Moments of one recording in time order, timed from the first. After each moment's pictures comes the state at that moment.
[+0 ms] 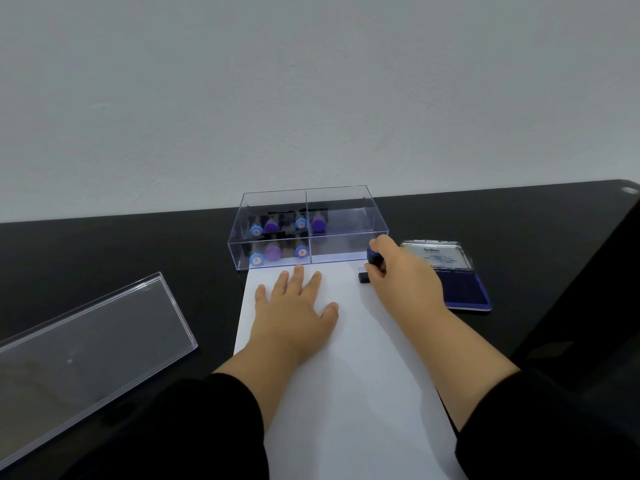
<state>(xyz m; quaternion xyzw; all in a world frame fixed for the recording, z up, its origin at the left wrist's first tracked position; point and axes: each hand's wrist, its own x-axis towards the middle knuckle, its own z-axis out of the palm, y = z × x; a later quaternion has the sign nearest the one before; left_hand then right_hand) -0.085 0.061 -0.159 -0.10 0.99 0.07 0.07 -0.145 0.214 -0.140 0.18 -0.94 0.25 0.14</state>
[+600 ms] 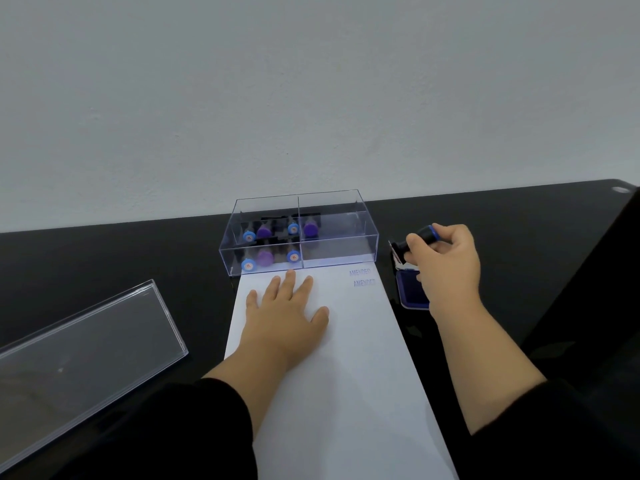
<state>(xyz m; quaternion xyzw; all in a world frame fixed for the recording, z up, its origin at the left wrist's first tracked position) -0.085 0.061 -0.159 -0.10 0.99 0.07 0.06 -0.153 0.252 -0.123 -0.05 -0.70 0.70 0.13</state>
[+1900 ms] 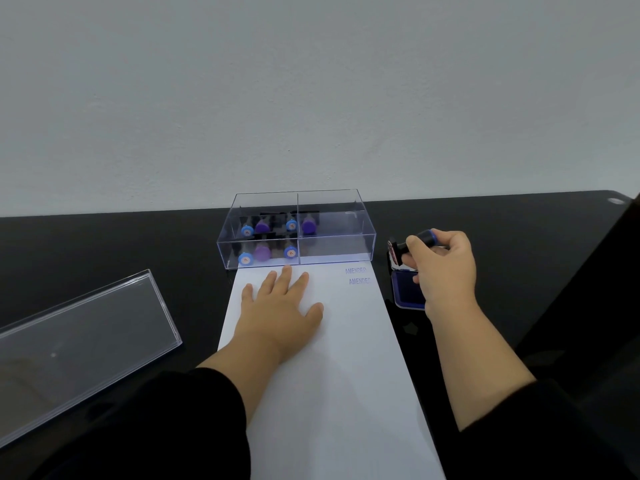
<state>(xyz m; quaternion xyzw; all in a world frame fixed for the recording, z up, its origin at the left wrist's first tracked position) -0.085 0.061 -0.158 -0.10 0.99 0.07 0.06 -0.162 0.255 -0.128 -0.07 -0.69 0.71 0.10</state>
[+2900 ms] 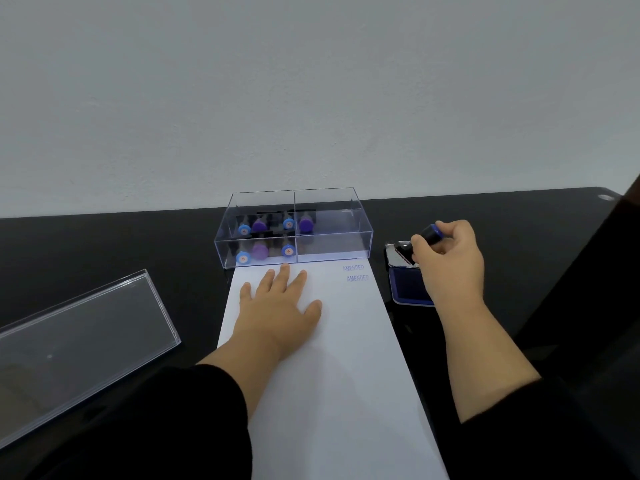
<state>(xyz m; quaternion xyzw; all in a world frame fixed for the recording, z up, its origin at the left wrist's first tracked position) -0.085 0.061 -0.160 -0.11 0.99 0.07 0.06 -0.153 0.267 -0.125 -0.02 -0.79 0.59 0.16</state>
